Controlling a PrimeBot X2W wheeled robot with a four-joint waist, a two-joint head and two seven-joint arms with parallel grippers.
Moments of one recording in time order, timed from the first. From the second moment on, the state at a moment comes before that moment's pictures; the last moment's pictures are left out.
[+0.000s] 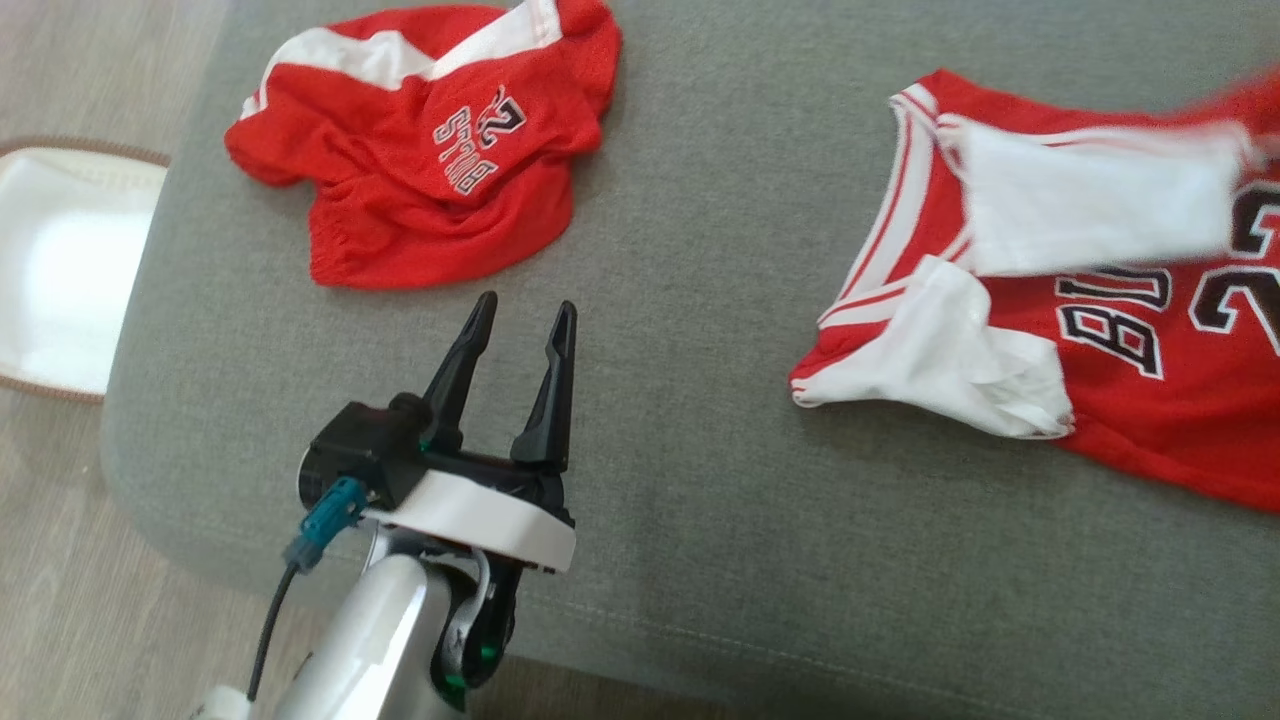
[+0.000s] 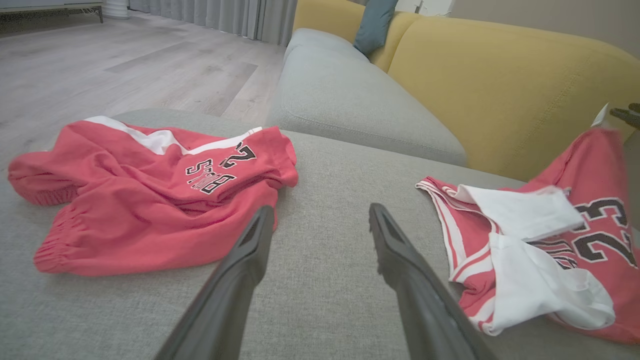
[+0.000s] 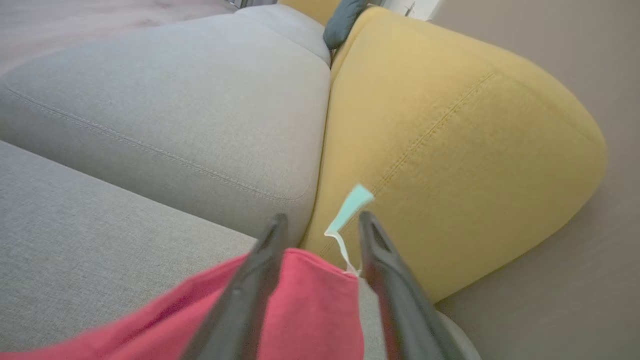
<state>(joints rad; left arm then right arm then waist) -0.20 0.05 -0.43 0.11 -0.35 0.05 -0.25 -0.89 -0.65 0.02 0.70 -0.02 0.13 0.13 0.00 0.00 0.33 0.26</state>
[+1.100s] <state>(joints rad) -0.08 0.05 -0.34 0.12 -0.33 0.06 -0.25 -0.34 -0.19 0.08 0.51 0.11 0.13 -0.24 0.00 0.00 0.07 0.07</state>
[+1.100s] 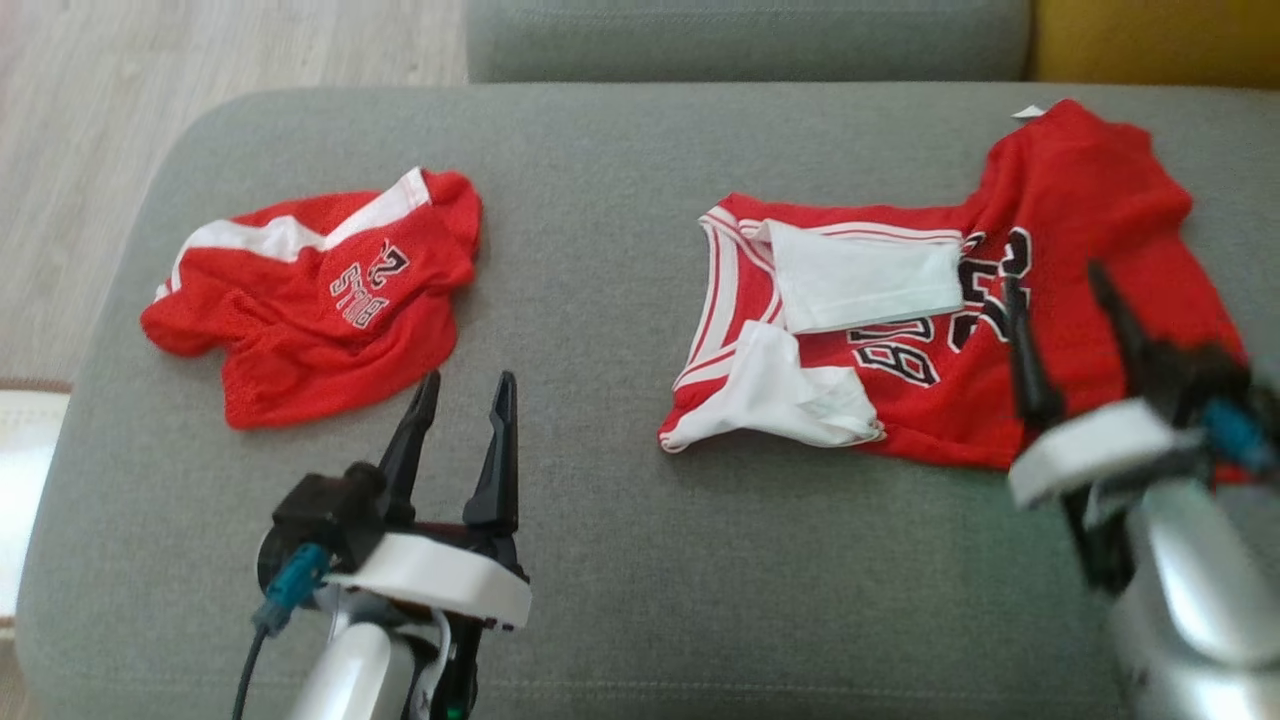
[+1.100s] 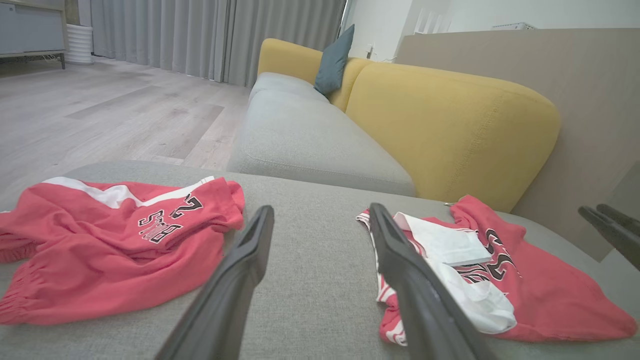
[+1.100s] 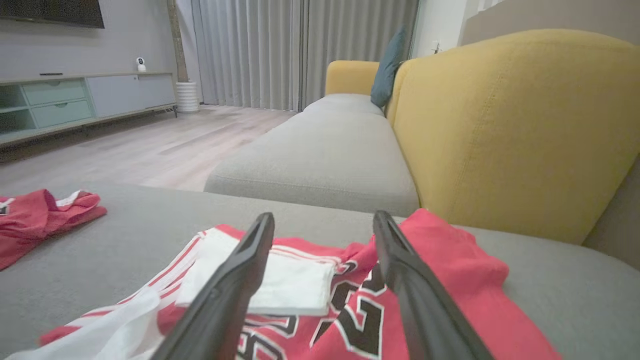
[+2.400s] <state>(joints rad) -0.09 0.05 -0.39 0.13 -0.34 0.05 -0.25 -0.36 -0.21 0.24 0.49 0.49 0.13 0.19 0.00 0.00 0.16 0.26</state>
